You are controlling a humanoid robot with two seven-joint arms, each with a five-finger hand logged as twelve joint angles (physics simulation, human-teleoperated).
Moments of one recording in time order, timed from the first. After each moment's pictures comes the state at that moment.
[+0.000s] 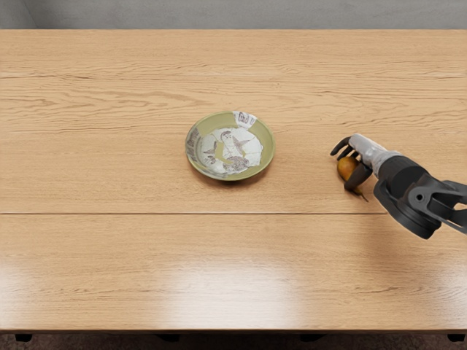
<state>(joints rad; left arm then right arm) -0.03 0.00 0.28 -0.18 0.04 0.05 0.08 0.93 -0.61 0.18 1.42 -1.08 -0.32 -0.61</state>
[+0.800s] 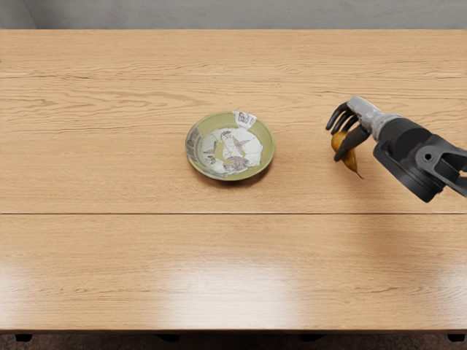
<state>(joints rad) -0.03 0.00 0.28 -0.18 0.04 0.05 0.08 0.99 -0.60 0.33 1.40 -1.00 -0.26 -0.62</state>
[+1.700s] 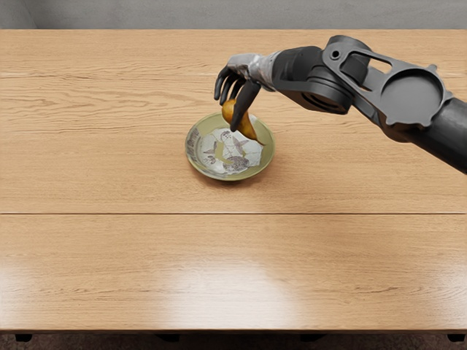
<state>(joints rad) -0.03 0.00 0.28 -0.18 0.04 0.05 0.08 1.33 -0.15 0.42 0.99 -0.84 0.20 -0.61</state>
